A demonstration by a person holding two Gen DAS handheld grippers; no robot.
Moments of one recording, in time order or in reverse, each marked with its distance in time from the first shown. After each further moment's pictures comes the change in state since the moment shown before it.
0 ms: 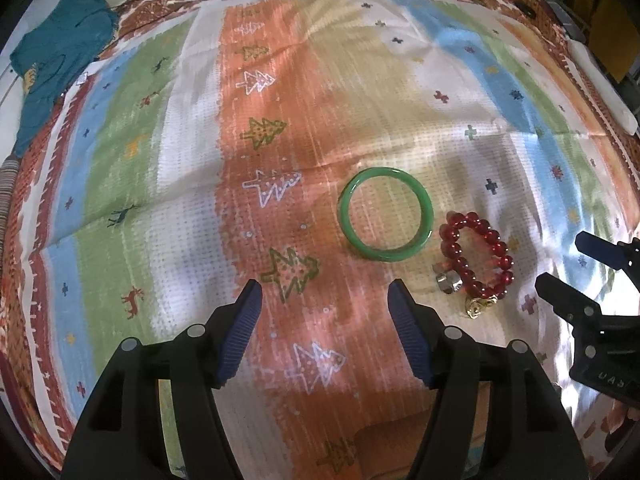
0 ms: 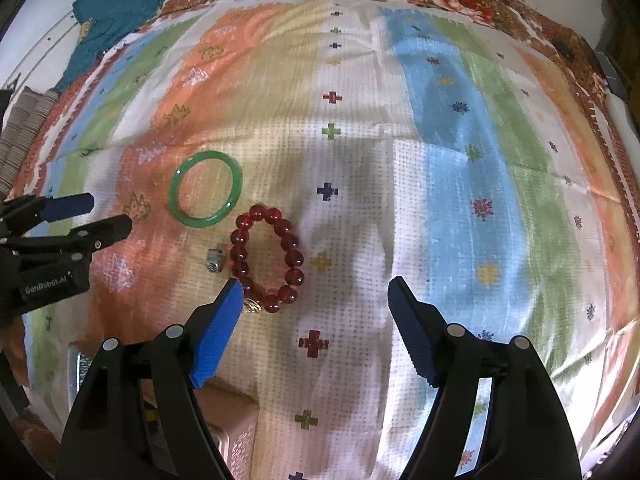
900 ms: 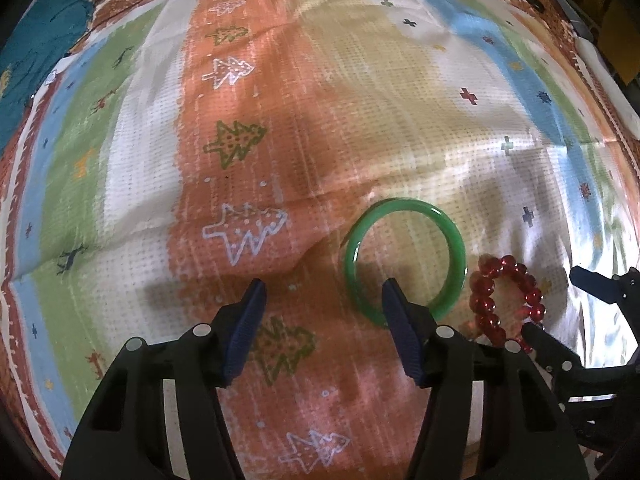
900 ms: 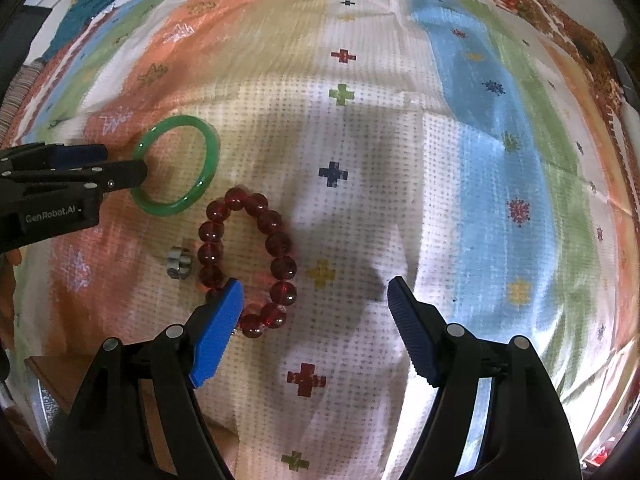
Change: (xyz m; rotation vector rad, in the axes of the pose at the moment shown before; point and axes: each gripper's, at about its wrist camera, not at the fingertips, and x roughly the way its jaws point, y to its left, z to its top) left arm 0.057 0.001 0.037 0.007 0.041 -0.042; right arm 0.051 0.006 0.010 -0.045 0.099 -0.035
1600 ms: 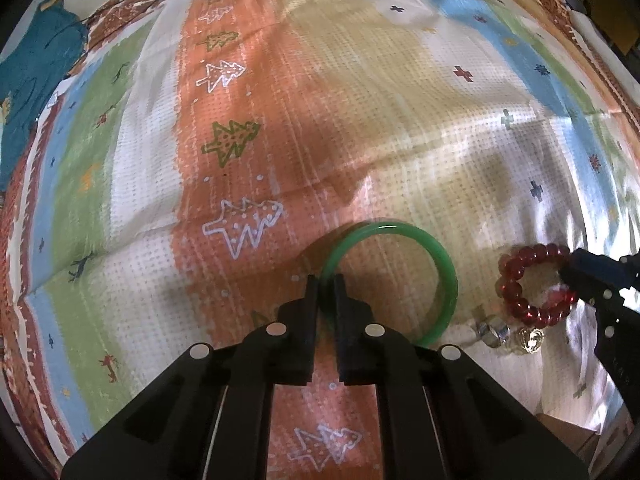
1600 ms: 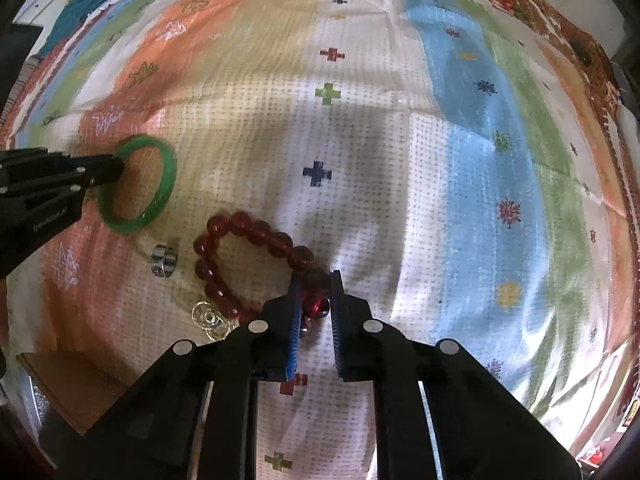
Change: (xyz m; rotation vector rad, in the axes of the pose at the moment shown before) left arm 0.004 -0.009 -0.009 0.071 0.001 0.076; right arm -0.005 -0.011 0.003 -0.004 -0.015 -0.023
